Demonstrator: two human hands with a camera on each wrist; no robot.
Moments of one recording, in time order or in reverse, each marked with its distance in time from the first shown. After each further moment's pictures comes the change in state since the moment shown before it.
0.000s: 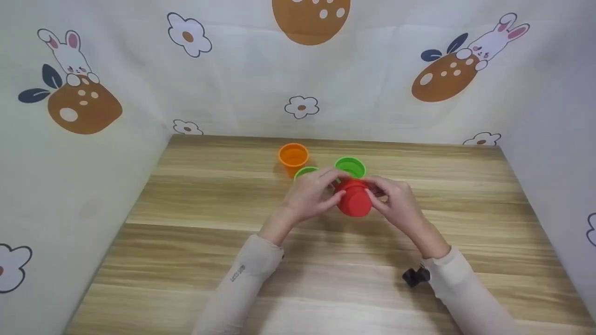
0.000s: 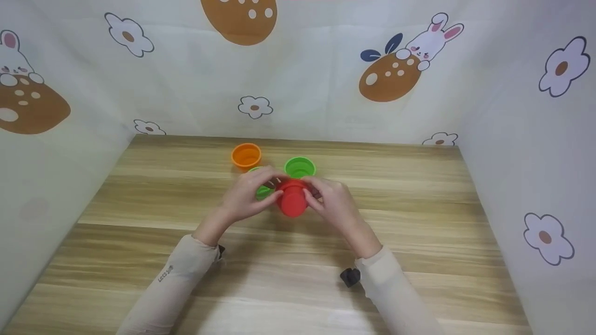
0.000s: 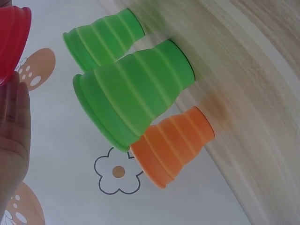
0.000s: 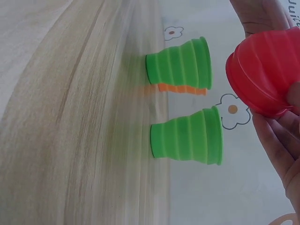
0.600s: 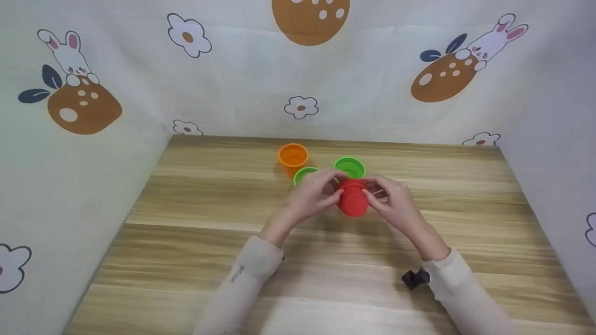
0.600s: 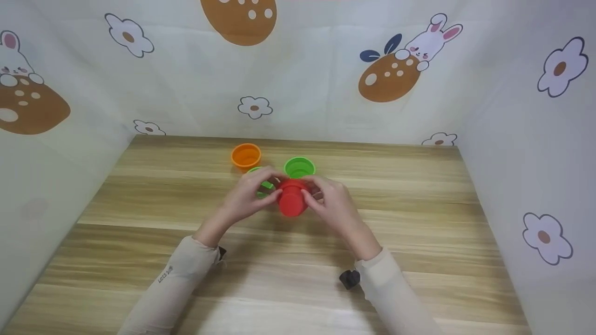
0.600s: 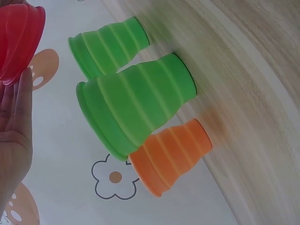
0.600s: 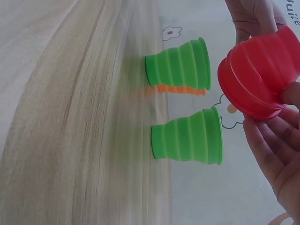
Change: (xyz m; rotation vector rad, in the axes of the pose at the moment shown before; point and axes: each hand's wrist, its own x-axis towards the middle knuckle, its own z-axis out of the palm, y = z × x) left_hand 0.001 -0.001 0.004 -0.153 -0.029 -0.092; right_hand -0.002 -0.003 0.001 0.111 -0.040 0.185
